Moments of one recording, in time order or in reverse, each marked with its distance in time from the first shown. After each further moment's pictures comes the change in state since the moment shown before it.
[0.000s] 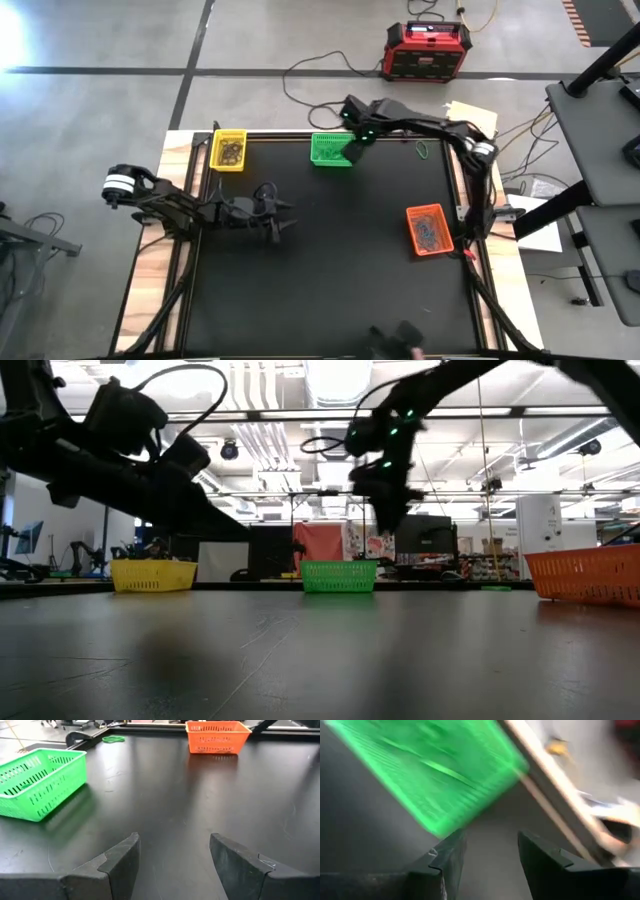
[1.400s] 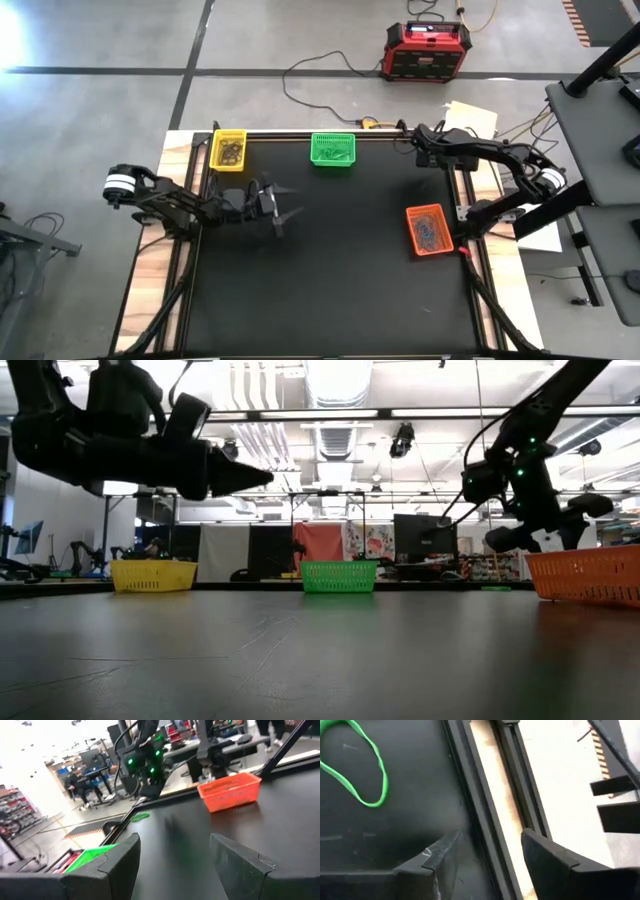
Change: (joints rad) left arm 0.041 0.008 0.047 0.277 0.004 0.389; right arm -0.333 -0.543 -0.939 0.085 0.450 0.794
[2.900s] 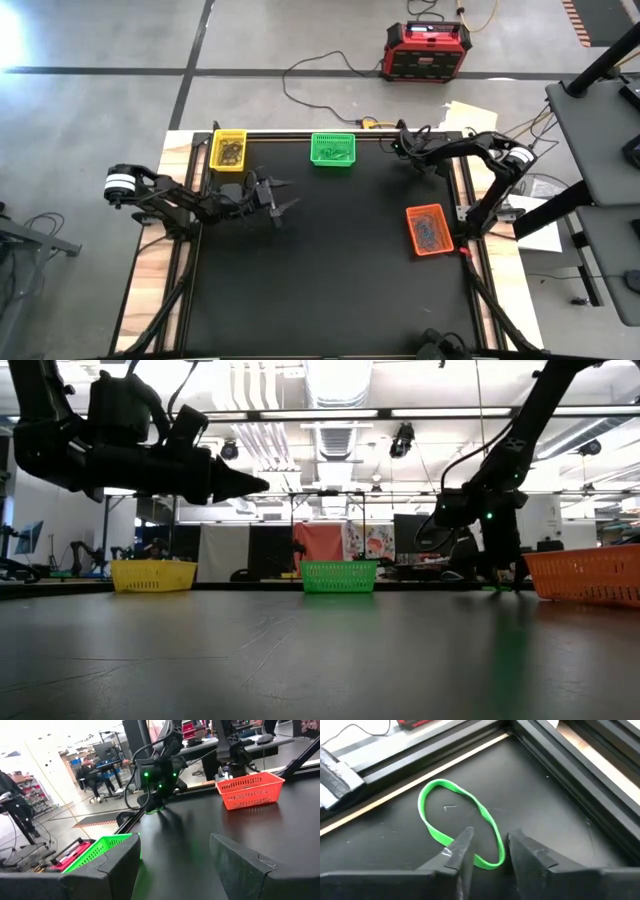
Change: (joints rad) left arm 0.087 -0.001 -0.038 0.041 0.012 -0.053; right arm 0.085 0.279 -0.039 0.547 0.111 0.354
